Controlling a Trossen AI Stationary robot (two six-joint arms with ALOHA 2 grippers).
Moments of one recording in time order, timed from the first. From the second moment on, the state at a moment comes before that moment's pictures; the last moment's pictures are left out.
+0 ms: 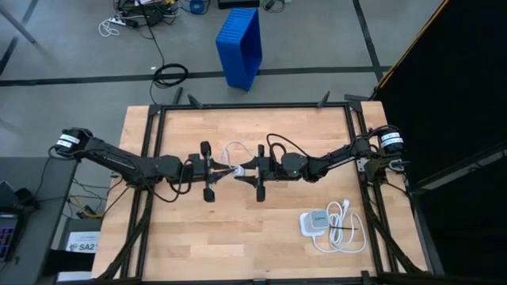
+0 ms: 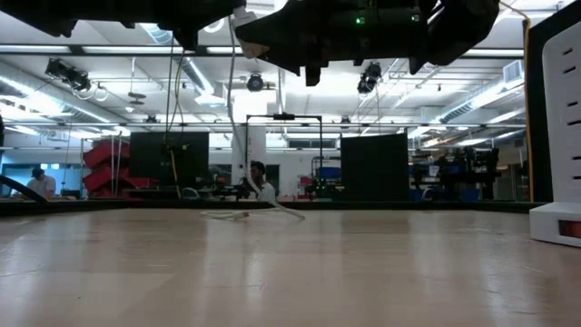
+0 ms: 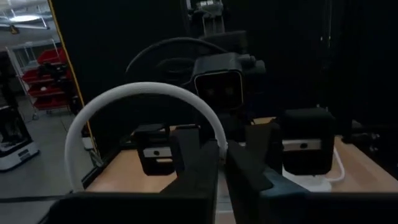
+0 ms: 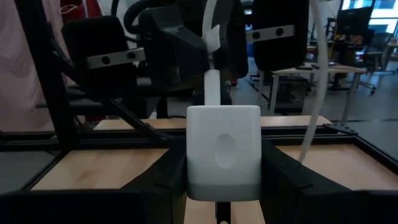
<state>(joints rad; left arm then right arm) -0.23 1.14 0.49 0.71 -0.36 0.13 0.11 1.78 0.93 0.92 0.14 0.02</state>
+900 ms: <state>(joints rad) -0.21 1.05 0.48 0.46 -0.64 0.20 0.07 1.78 0.94 0.80 -0.02 0.00</state>
